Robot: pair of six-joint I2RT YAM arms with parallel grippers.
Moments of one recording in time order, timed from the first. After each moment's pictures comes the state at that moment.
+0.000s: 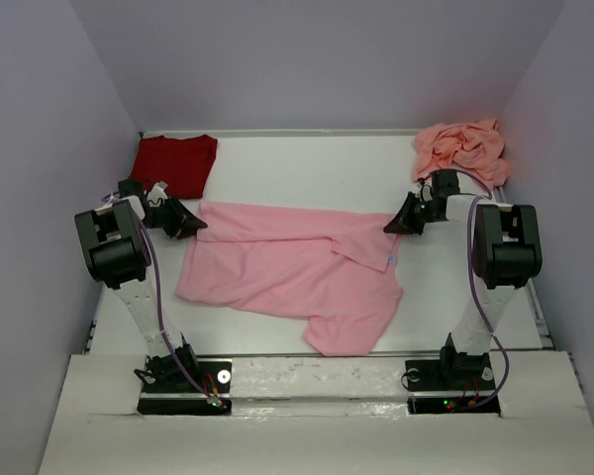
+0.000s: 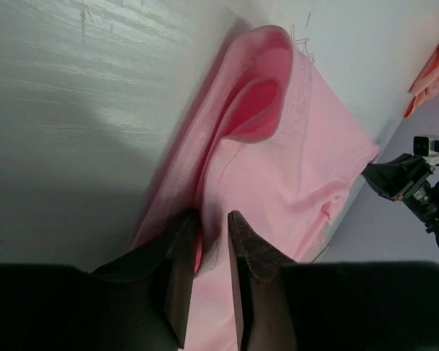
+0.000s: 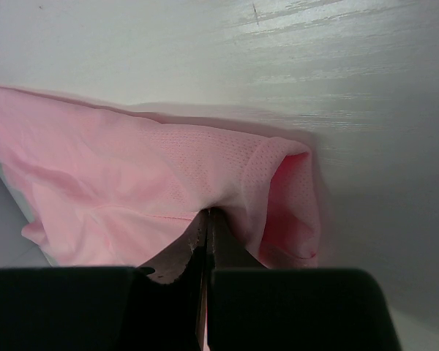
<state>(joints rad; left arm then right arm) 0.35 2.05 1.26 -0.44 0.80 -0.37 -0.03 1.95 1.15 -0.28 -0.60 0.46</state>
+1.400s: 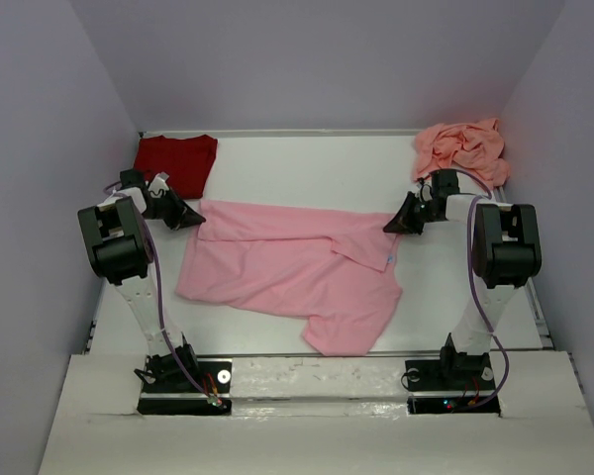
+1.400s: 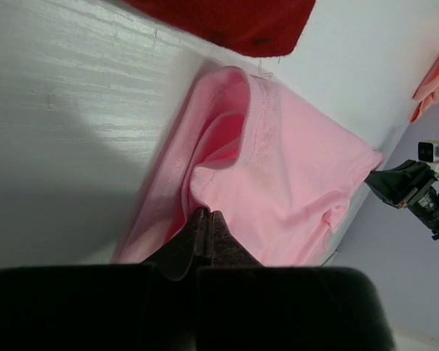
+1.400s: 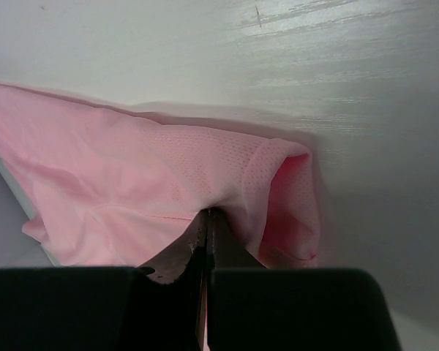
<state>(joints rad) 0.32 2.09 1.37 -0.48 0.79 -0.37 -0.03 1.95 1.16 -0.28 -0.60 0.46</state>
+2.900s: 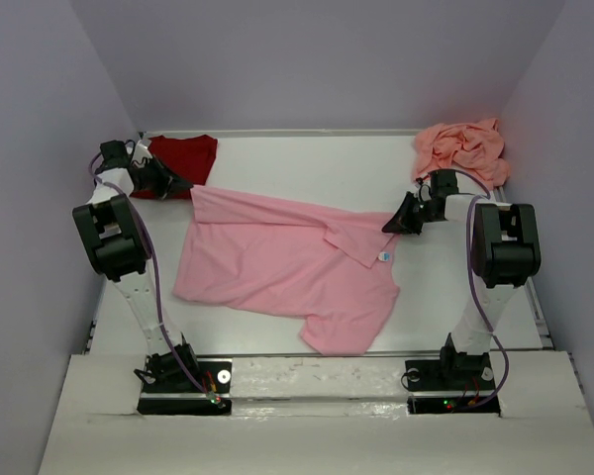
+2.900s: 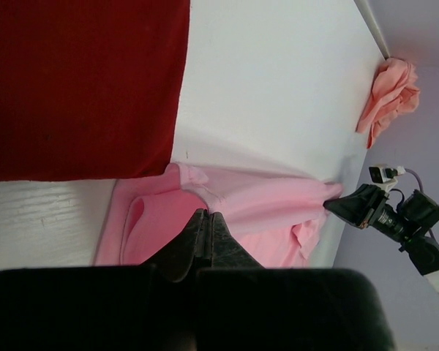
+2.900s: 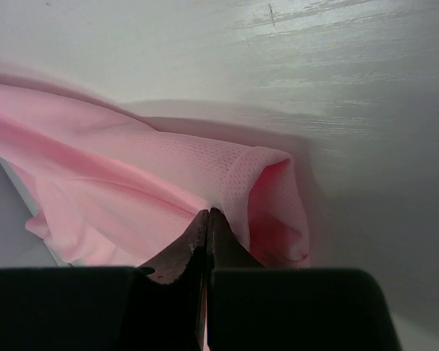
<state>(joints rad) 0.36 2.14 1.66 -0.49 0.85 -0.41 -0.03 1.96 1.16 -0.28 -0.61 0.46</state>
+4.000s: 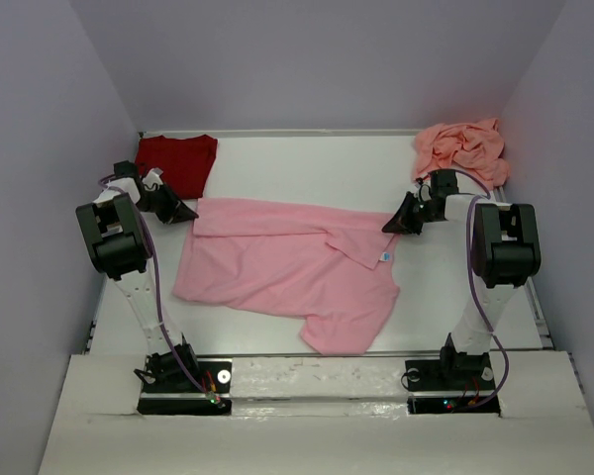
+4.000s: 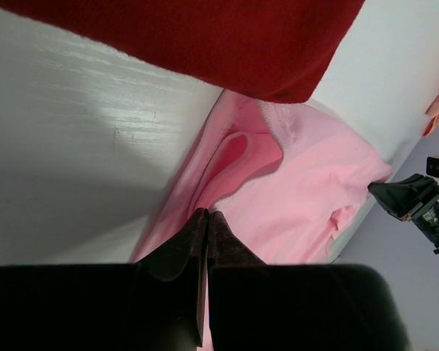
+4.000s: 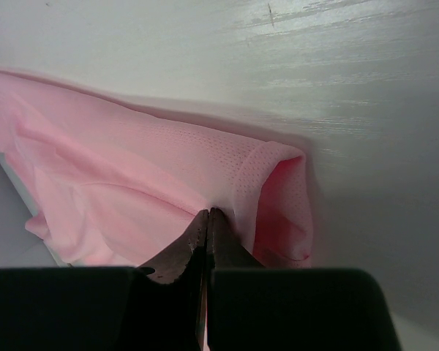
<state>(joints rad) 0.35 2.17 1.54 -0.65 0.73 -0.33 -0.03 1.96 1.16 -0.28 -0.61 0.46</state>
